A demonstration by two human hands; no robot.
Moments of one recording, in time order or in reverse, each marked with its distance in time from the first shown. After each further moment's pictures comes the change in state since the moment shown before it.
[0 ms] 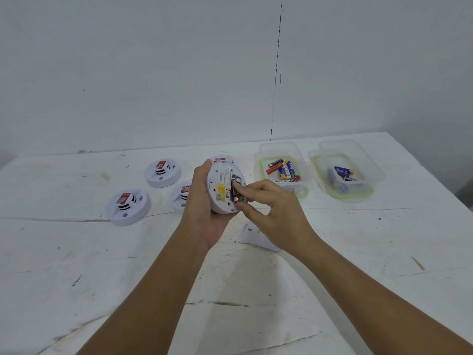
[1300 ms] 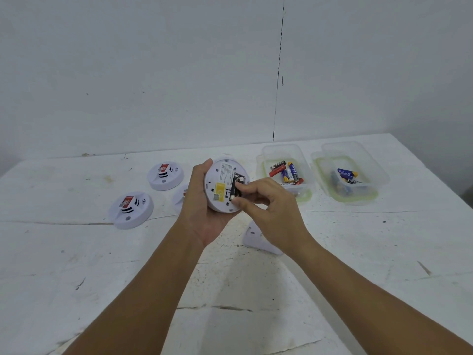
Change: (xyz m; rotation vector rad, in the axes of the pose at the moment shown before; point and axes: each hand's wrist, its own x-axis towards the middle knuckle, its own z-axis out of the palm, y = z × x) left_hand 0.009 0.013 -0.008 -0.011 -0.089 -0.056; right_hand 0.010 -0.006 0.012 0.214 0.098 0.130
